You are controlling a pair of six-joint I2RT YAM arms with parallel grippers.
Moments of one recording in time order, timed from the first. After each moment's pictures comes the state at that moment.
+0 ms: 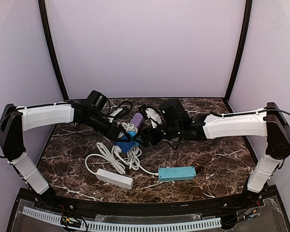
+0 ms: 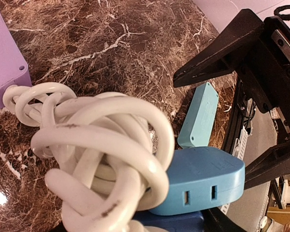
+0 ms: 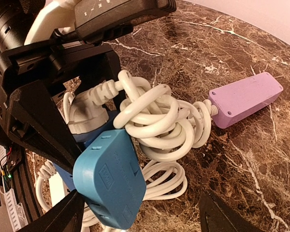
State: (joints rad) left arm -0.57 1.63 1.18 -0.54 0.67 -0.04; right arm 0.98 1.71 1.18 -0.04 -0.15 0.24
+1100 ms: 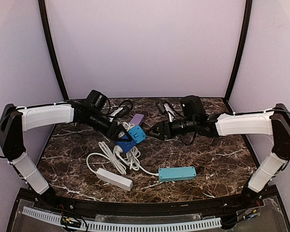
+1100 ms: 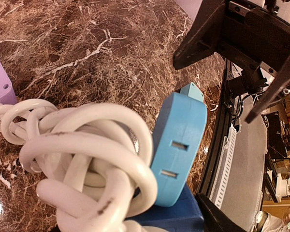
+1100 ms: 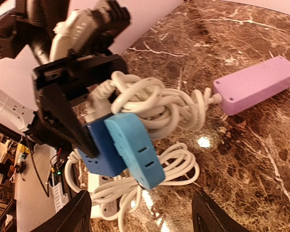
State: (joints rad) left arm -0.57 1.63 1.18 -0.52 0.74 -0.03; right arm 0.78 1.62 1.01 0.09 -0.53 0.37
